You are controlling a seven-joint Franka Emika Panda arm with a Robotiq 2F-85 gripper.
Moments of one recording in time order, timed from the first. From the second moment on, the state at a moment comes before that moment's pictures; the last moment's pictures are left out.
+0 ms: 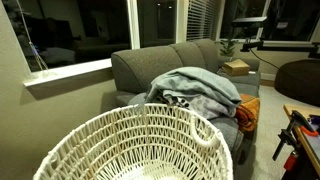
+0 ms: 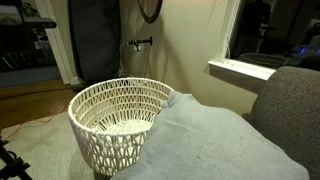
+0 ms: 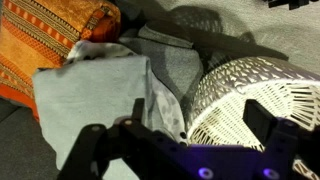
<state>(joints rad) -0.09 -0.83 -0.06 -2.80 -0.20 2.02 -0.14</state>
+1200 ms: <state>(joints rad) -0.09 -0.76 -0.06 -2.79 -0.20 2.03 -0.14</state>
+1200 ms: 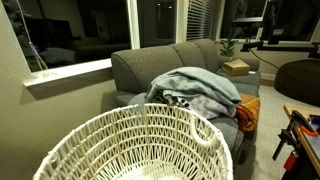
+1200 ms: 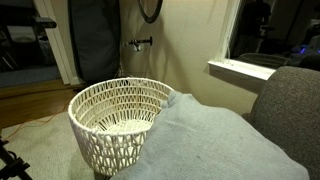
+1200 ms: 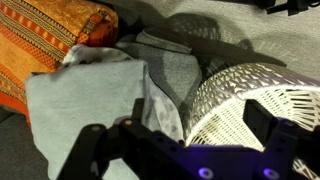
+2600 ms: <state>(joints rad) -0.04 -0.50 0.04 -2.73 -0.22 2.38 -0.11</state>
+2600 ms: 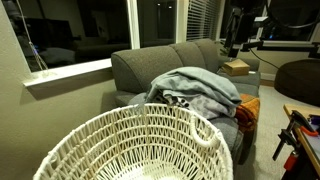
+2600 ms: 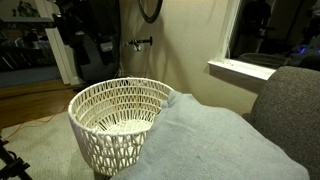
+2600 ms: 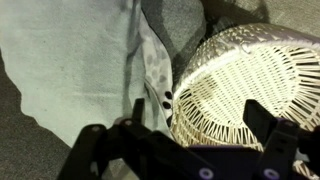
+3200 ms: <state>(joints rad) -0.09 -0.34 0.06 -2.69 -0.40 2.55 0.03</state>
